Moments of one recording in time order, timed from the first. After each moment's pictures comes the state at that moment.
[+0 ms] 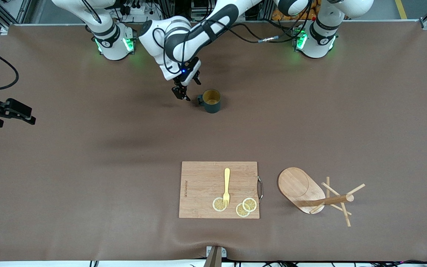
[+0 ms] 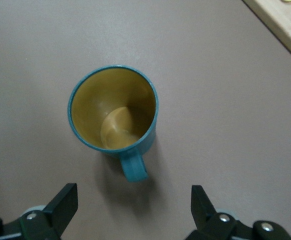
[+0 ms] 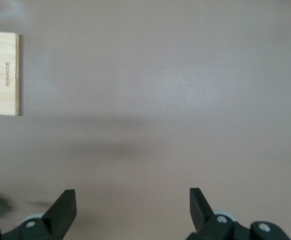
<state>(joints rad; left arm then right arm) -1.15 0.96 -0.12 -1.04 0.42 1.66 -2.40 0.04 0.12 -0.10 -1.51 0.06 1.65 -0.13</state>
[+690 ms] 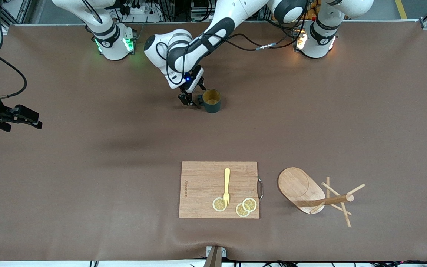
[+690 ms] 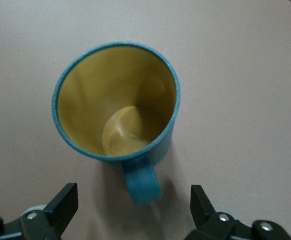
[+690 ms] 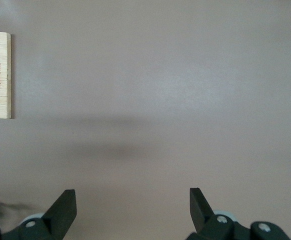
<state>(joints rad) -1.15 1.05 -0.12 -1.03 0.43 1.65 -2.43 0.04 0.12 -0.10 -1.55 0.04 1.71 -0.13</state>
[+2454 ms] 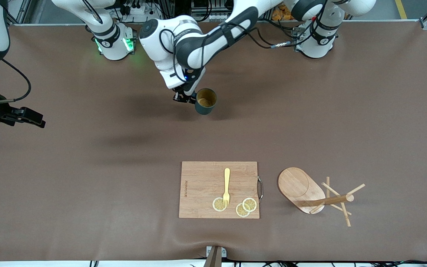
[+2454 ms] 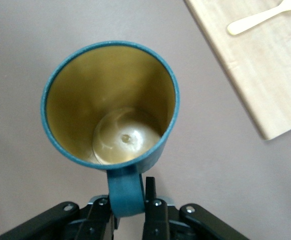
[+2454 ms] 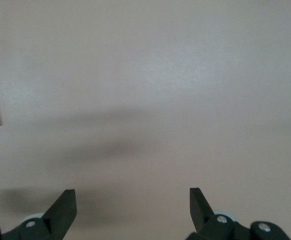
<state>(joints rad) -0.90 0.86 -0.30 -0.97 0.43 1.66 -2.28 0.05 0.12 -0.10 -1.58 0.01 1.67 0.03</state>
